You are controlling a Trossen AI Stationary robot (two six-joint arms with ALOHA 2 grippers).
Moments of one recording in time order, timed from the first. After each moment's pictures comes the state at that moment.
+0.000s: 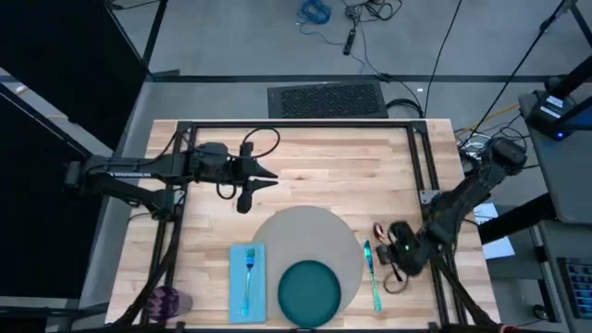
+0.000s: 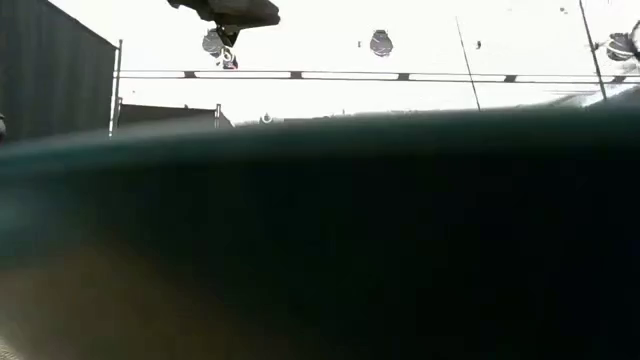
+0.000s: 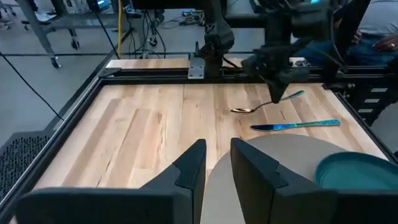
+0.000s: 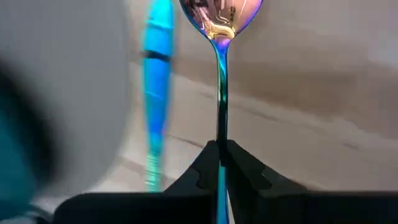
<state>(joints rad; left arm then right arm) 0.10 1.08 0.88 -0.11 0.10 0.06 0.86 1.27 0.60 -0.63 0.12 2.20</state>
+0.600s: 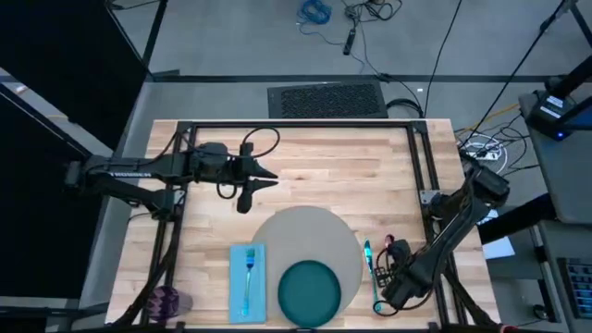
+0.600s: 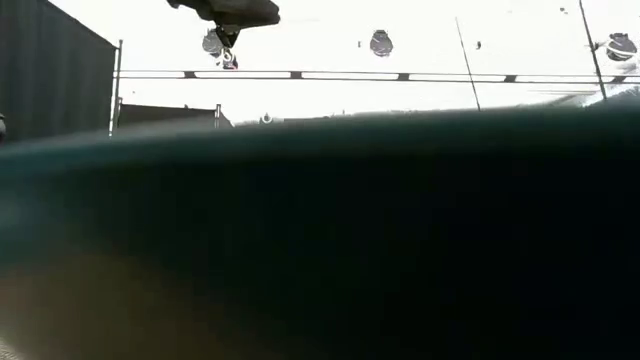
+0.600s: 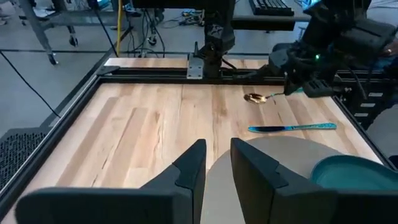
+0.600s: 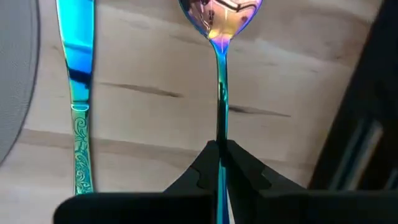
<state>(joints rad) 0.09 1.08 0.88 -0.11 0.11 0.03 0.88 1.67 1.07 -1.06 -0.08 2.23</state>
